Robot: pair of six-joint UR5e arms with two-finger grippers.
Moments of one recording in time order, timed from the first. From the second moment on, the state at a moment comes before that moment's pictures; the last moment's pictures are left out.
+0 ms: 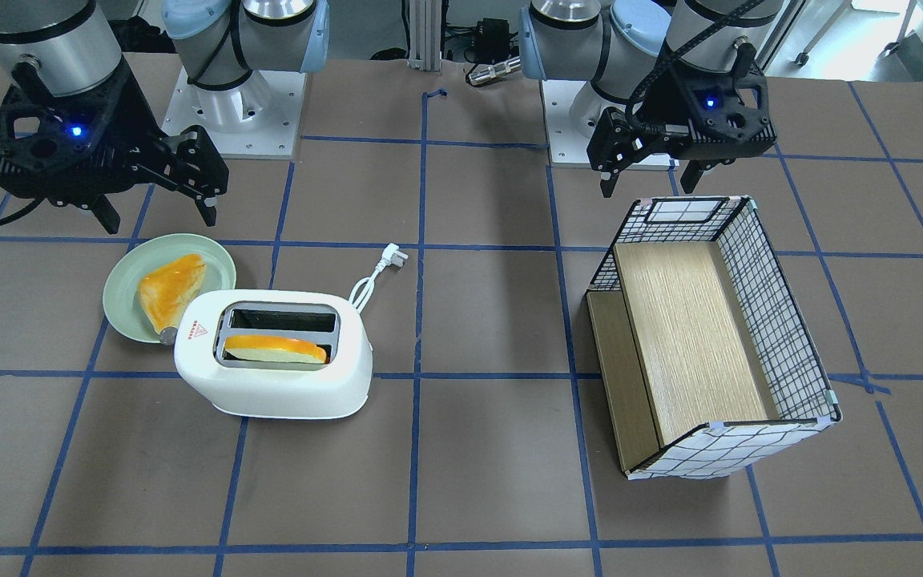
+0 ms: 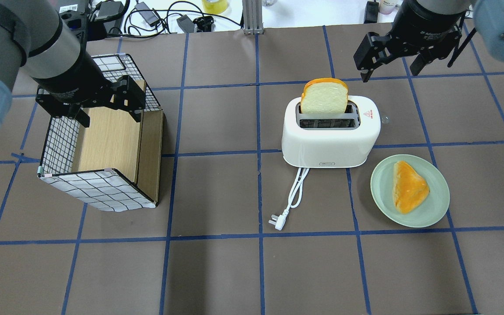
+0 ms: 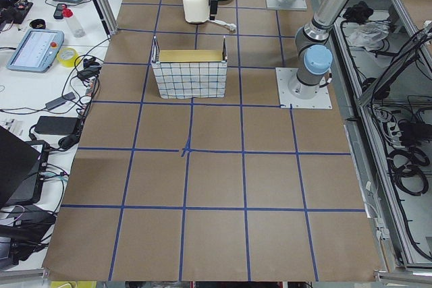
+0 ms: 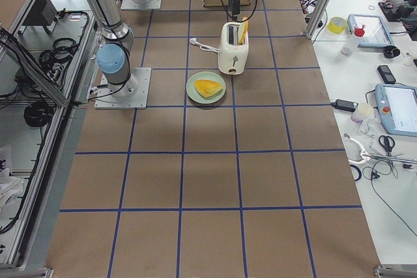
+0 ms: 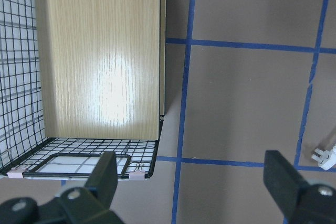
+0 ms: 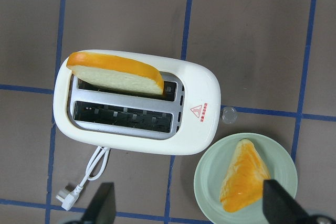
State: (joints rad) left arm -1.57 -1.47 -1.67 -1.51 1.60 -0.08; right arm 1.55 -1.54 1.52 -1.63 -1.55 -0.13
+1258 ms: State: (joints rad) left arm -1.57 -1.47 -1.67 -1.51 1.59 -0.08; right arm 1.46 -1.54 1.52 -1.62 -1.54 -0.25
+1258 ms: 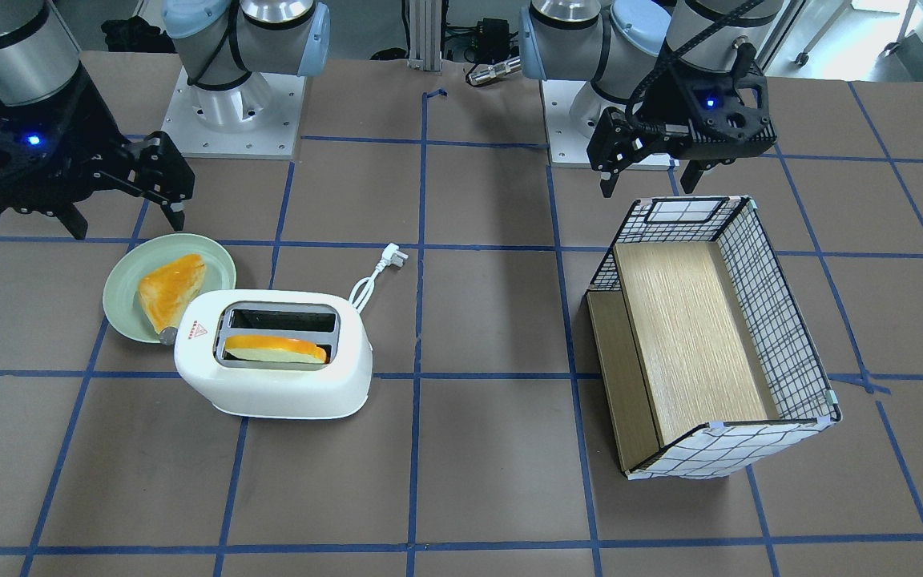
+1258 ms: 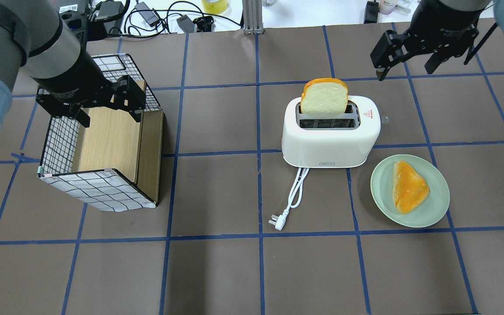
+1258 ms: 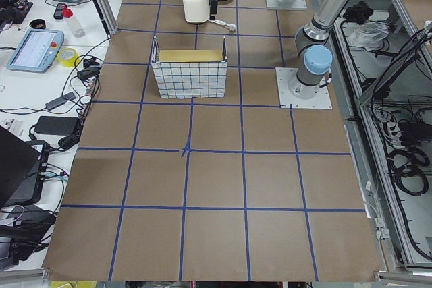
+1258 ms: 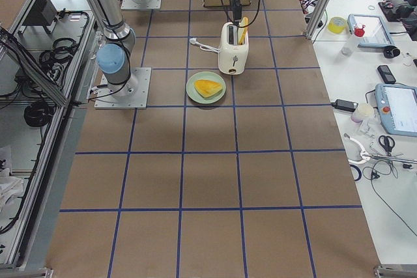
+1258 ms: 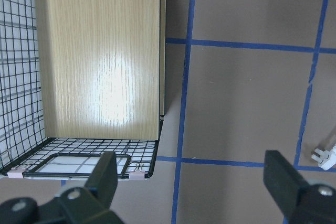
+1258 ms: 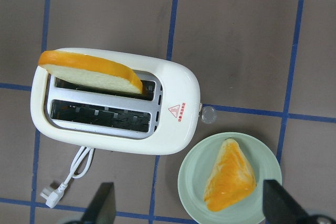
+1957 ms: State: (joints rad) left arm -1.57 -1.47 -1.67 -1.51 1.60 -0.08; right arm 1.23 -1.47 1.52 -1.61 -1.38 -0.59
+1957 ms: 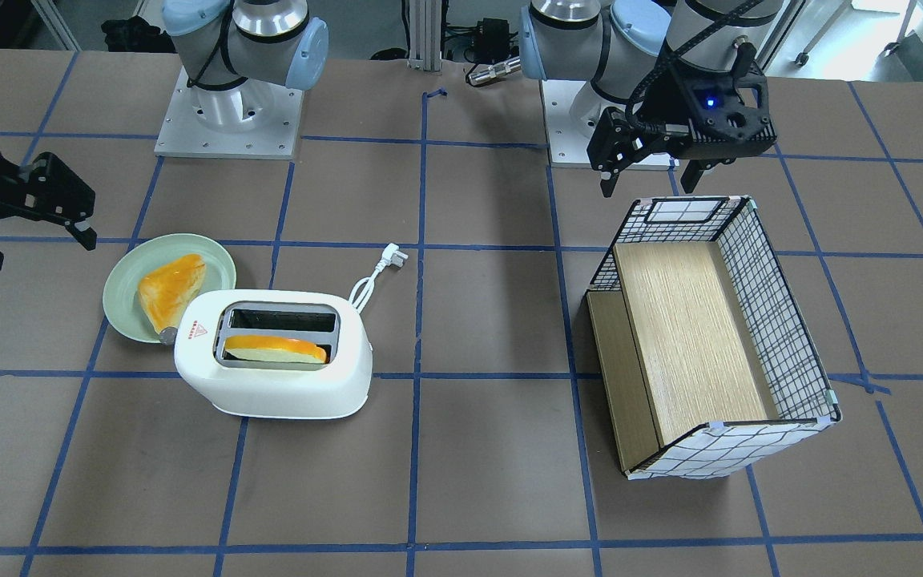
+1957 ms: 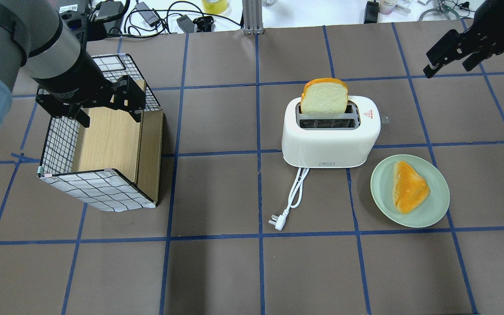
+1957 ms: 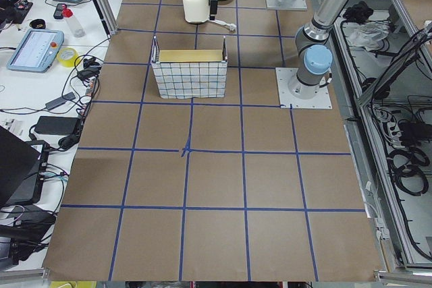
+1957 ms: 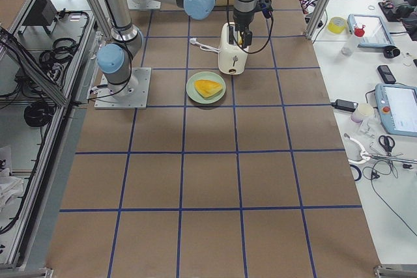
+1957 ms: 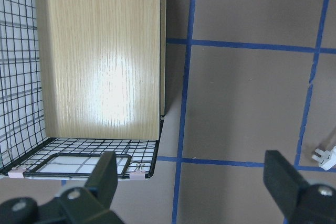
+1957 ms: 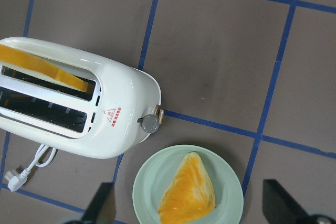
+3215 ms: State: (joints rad) left arm -1.57 -1.47 -1.67 -1.51 1.60 -0.08; right arm 1.08 -1.35 1.66 -1.53 -0.96 -0.77
